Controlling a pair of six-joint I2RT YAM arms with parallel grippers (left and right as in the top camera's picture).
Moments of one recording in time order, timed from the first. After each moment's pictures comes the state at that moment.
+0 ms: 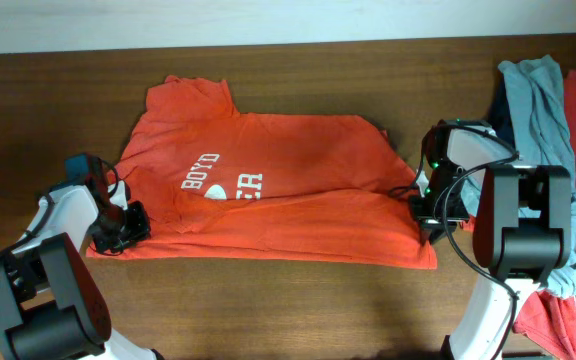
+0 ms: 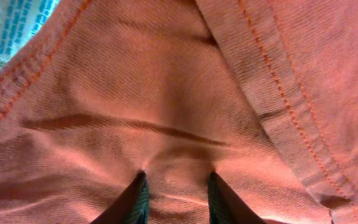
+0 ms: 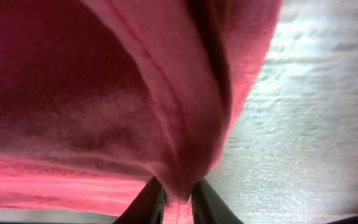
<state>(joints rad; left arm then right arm) 0.31 1.80 1.03 -0.81 0.10 -0.07 -0.06 2.11 1.36 -1.30 -0.03 0.00</state>
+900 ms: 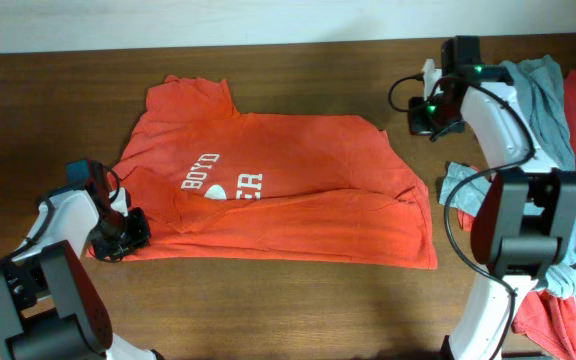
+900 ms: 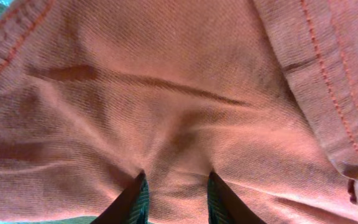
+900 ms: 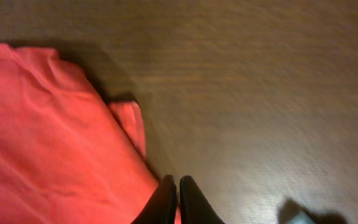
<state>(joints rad) 0.31 1.76 1.00 -0.84 0.08 -0.07 -0.05 2.15 1.78 -0.91 -0.15 -0.02</state>
